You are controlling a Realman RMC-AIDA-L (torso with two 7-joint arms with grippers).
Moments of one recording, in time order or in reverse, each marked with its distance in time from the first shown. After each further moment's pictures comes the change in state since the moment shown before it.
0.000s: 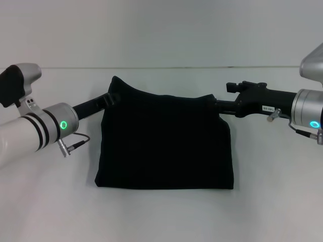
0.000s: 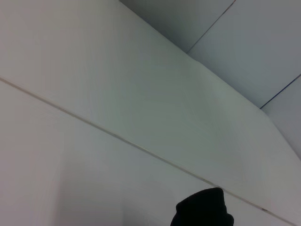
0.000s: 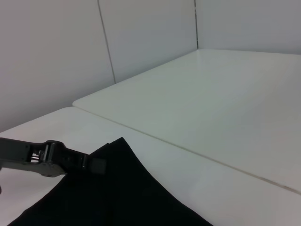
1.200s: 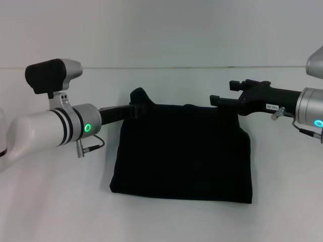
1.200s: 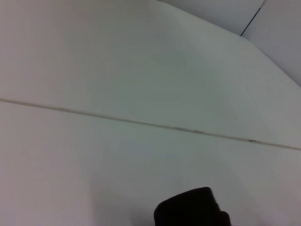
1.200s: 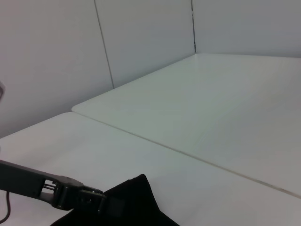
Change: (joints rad) left arm -0.071 -0.018 0.123 0.003 0.157 -0.062 0.001; right arm -0.012 -0.003 0.012 -0.016 0.001 -0.016 0.012
